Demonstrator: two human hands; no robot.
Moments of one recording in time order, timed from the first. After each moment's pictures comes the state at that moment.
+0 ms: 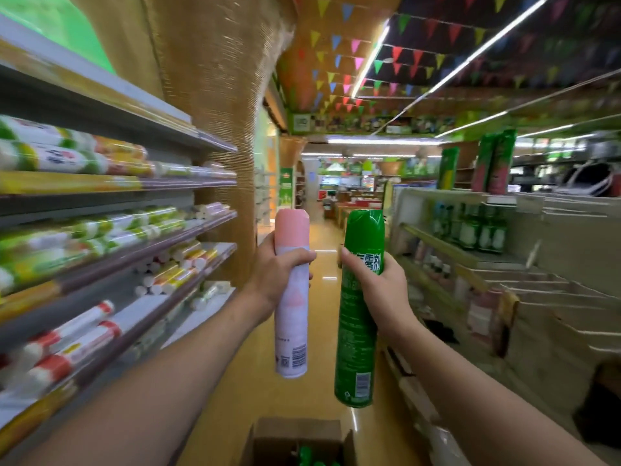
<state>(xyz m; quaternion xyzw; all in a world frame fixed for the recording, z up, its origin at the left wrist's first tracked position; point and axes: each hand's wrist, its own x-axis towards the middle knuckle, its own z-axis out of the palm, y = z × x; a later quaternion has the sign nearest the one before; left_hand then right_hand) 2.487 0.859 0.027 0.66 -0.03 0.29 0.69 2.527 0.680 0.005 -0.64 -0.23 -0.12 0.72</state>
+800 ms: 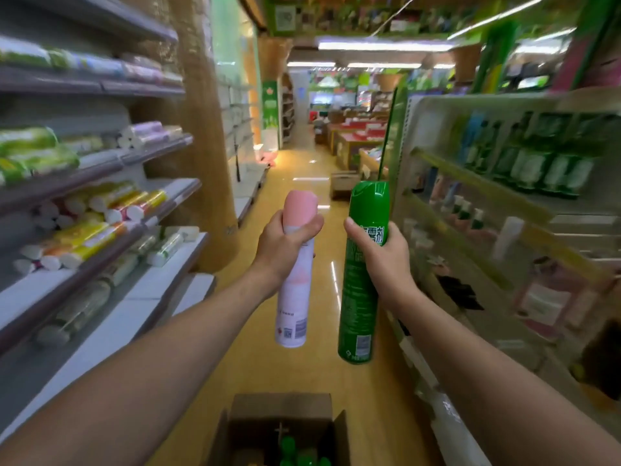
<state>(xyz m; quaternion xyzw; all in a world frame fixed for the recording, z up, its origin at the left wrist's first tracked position) 2.887 0.926 -0.088 0.70 0.05 0.23 0.67 2.919 0.752 -0.097 -0.69 -0.15 -0.09 0.70</state>
